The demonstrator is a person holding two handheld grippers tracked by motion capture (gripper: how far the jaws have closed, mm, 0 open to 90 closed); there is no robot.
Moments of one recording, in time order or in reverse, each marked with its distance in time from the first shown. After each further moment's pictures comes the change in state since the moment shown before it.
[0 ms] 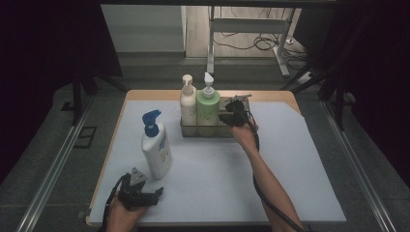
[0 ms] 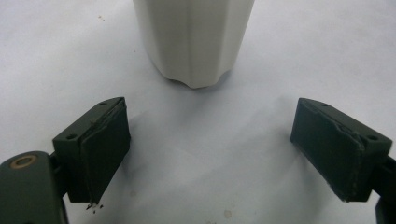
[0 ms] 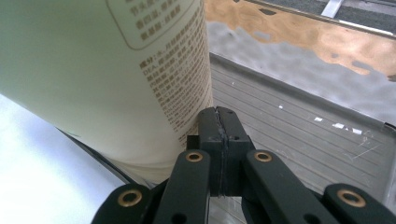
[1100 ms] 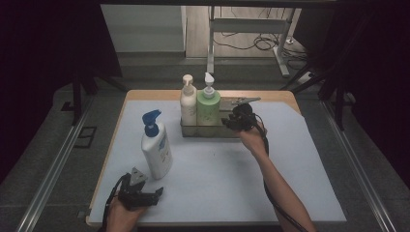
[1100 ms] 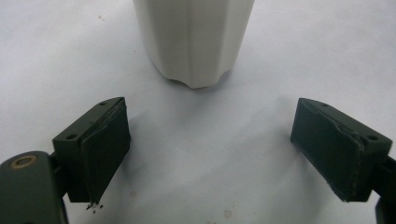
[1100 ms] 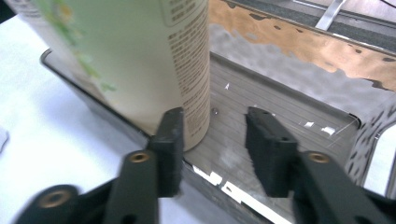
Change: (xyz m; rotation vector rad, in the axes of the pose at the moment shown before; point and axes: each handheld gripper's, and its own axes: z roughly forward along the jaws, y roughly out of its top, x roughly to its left) left arm 0.000 0.000 0.000 -0.001 -0.001 -0.001; right arm 0.000 -0.011 -0.036 -0.032 -0.007 -0.062
